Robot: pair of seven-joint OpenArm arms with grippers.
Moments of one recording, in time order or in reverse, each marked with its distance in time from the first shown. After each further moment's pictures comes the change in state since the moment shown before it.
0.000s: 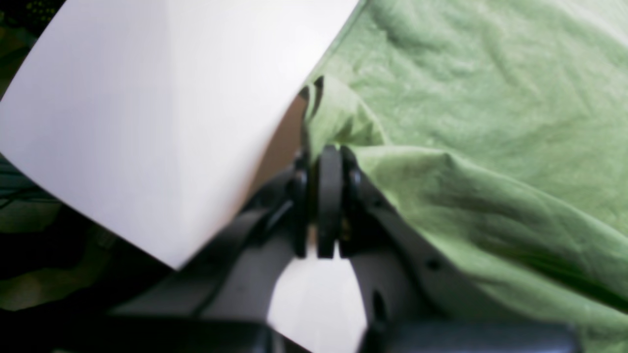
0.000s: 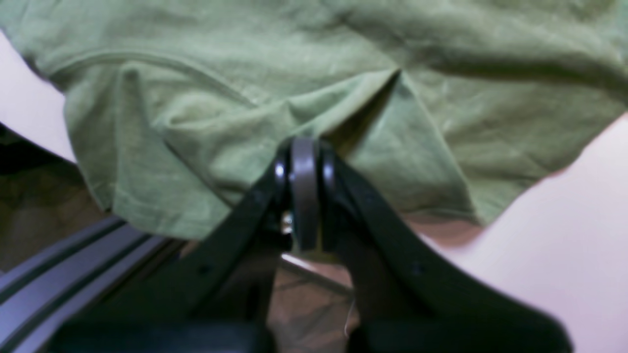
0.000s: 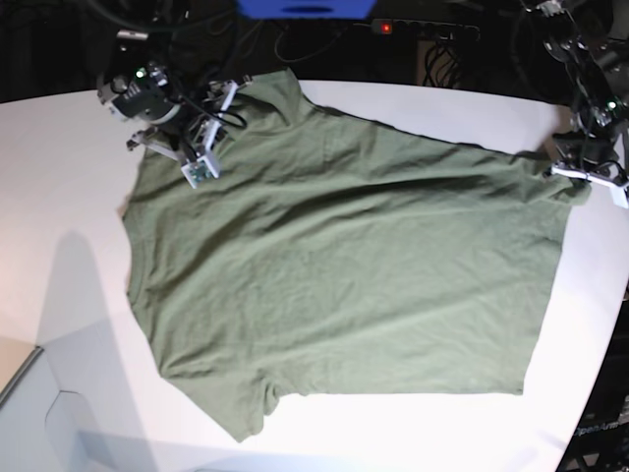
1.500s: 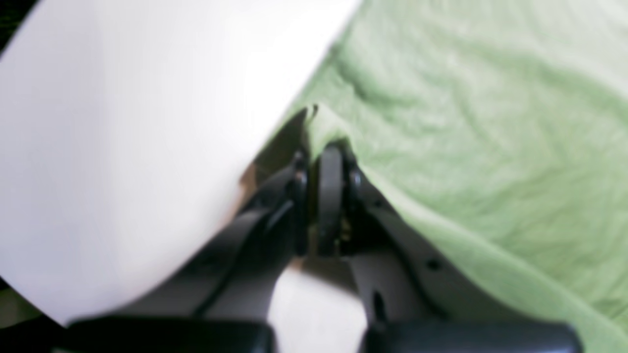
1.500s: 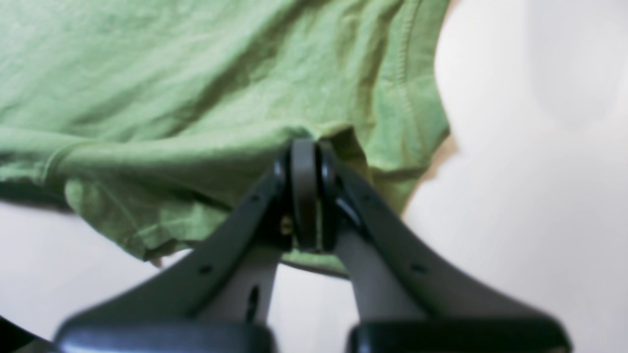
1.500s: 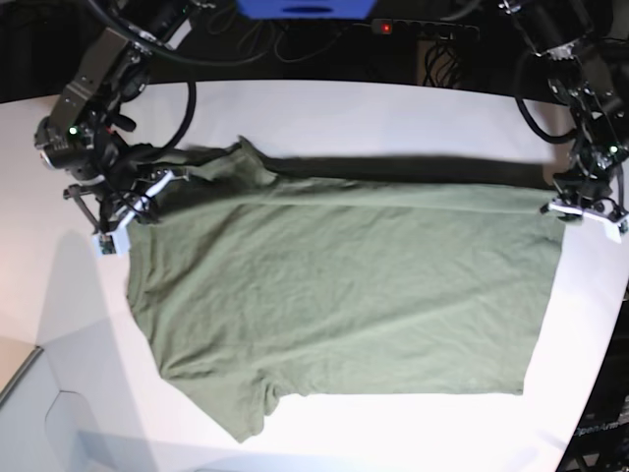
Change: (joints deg) left arm -10.0 -3.8 4.5 -12.0 0.2 0.1 -0.1; right arm 17.9 -0.2 19.8 -5.6 8.0 0.0 -0.3
